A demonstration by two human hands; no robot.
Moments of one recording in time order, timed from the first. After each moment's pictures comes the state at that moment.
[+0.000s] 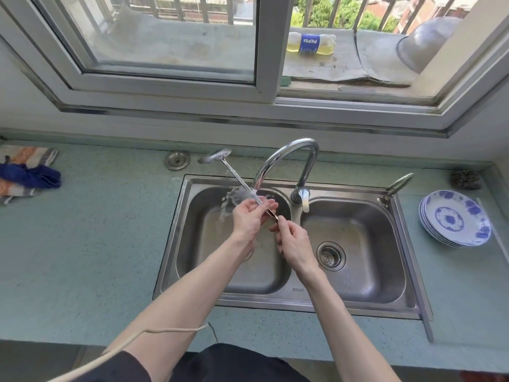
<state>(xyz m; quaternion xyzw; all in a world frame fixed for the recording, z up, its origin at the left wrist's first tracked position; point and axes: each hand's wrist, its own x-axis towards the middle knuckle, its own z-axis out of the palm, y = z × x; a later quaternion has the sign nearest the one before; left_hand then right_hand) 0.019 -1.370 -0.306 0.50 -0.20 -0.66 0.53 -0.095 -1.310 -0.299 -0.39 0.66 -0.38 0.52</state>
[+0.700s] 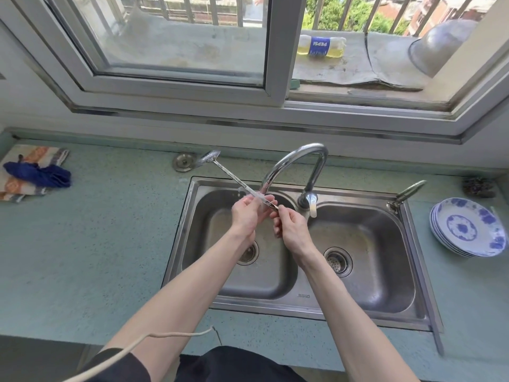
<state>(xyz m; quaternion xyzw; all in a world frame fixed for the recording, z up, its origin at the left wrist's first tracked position) 0.037 -1.392 -0.299 0.51 -0.17 -0.67 0.52 -0.078 -1.353 -0.290 -0.37 0.60 -0.42 0.57</state>
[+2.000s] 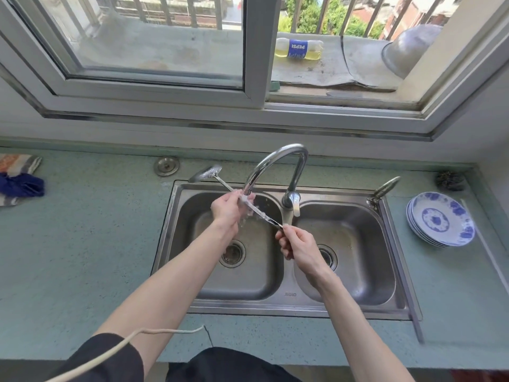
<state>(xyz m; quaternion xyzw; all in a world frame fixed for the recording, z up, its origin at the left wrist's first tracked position) 0.035 -1.415 -0.298 0.56 -0.10 -0.62 0.53 -0.131 -1.306 -0.280 -0.37 0.62 -0.38 0.59</state>
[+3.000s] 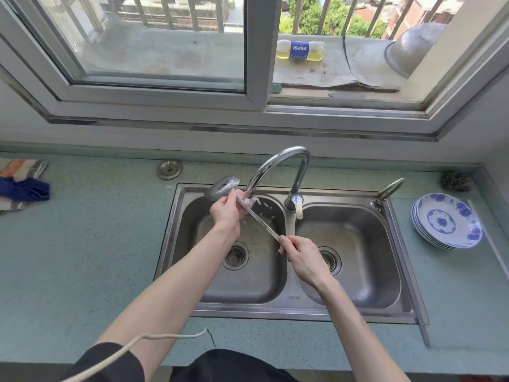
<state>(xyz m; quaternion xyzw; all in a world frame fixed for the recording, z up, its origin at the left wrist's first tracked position) 0.039 -1.416 -0.296 0.57 -0.10 -0.61 0.55 -0.138 -1.304 -0.293 -0.54 0.70 -0.22 0.41</state>
